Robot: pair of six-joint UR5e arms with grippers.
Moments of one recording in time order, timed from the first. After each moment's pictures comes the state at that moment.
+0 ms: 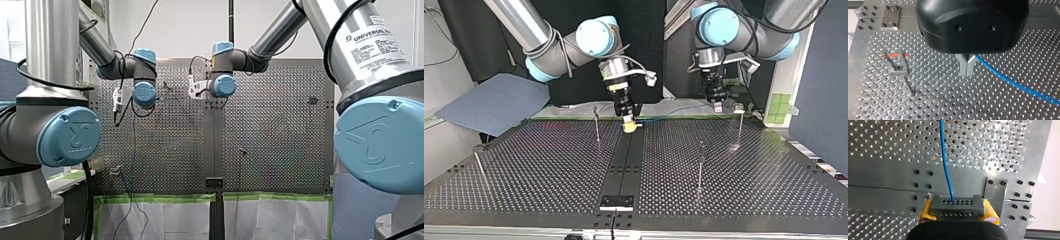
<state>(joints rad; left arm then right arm) -0.27 -1.56 -2.12 -2.62 -2.07 -1.47 2.39 -1.14 1.49 -0.43 1.75 1.43</state>
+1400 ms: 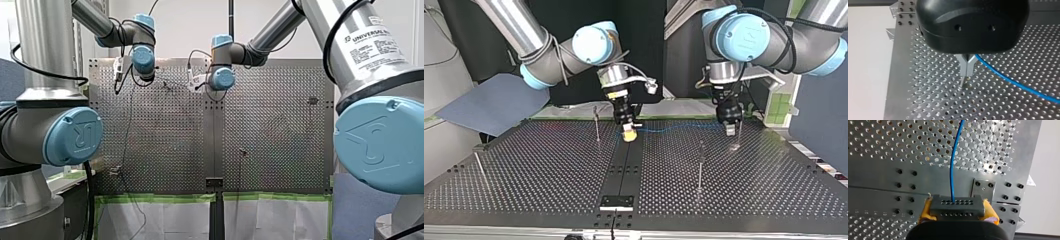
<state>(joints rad) -0.24 -1.48 -1.86 -2.97 -2.02 -1.45 2.38 -1.14 1.41 -0.36 1.74 1.41</state>
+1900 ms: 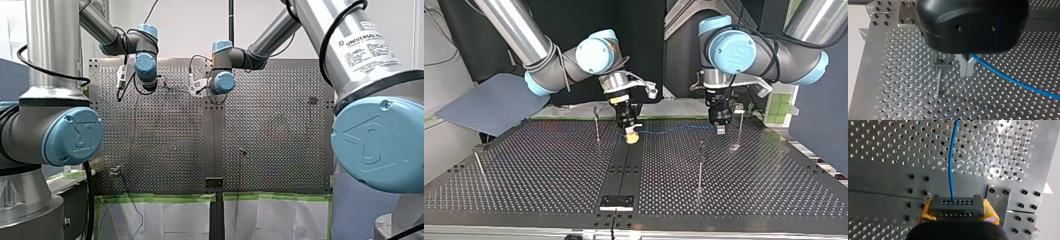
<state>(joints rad) -0.23 -1.55 -1.86 -2.96 -1.98 -1.46 2.37 -1.08 1.37 -0.33 1.70 1.41</state>
